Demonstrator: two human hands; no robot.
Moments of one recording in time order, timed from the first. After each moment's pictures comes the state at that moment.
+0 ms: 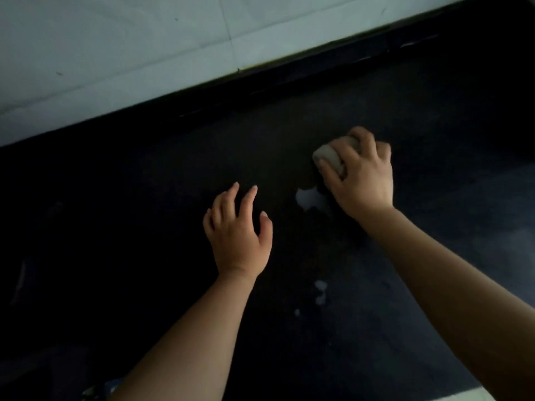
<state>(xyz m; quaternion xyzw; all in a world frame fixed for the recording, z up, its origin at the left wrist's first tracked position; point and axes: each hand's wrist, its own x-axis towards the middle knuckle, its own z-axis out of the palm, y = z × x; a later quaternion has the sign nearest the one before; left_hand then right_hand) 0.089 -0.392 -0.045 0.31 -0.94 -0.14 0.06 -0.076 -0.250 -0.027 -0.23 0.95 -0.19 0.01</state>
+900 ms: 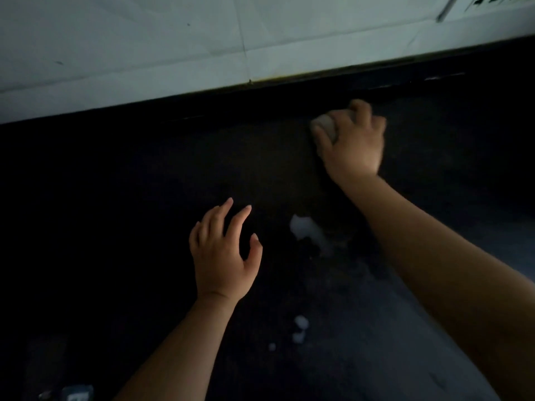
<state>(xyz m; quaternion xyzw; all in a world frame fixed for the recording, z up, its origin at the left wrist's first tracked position) 0.087 -0.392 -0.046 0.33 -0.93 -0.14 0.08 -0.160 -0.316 -0.029 -0.22 0.96 -0.20 0.00</state>
